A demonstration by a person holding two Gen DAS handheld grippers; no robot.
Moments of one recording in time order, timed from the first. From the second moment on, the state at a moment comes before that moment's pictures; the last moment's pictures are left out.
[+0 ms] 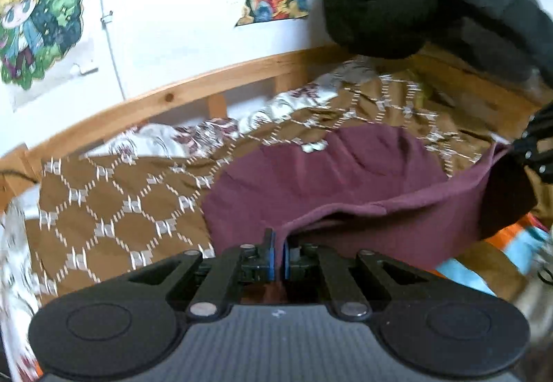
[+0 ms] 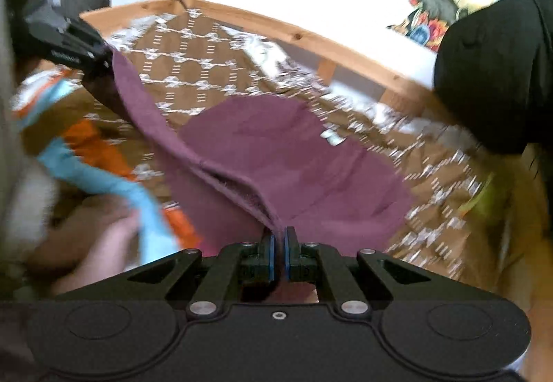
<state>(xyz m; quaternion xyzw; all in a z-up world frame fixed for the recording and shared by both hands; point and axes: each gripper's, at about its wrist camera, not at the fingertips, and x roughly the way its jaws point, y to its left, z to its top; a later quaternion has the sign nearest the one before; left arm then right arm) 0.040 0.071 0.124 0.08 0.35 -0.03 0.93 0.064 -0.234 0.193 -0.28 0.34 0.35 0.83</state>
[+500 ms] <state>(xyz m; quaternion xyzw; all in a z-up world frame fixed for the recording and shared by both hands) 0.265 0.110 0.048 0.06 0.38 0.03 0.92 0.274 -0.189 0.103 -0.27 0.32 0.28 0.87</state>
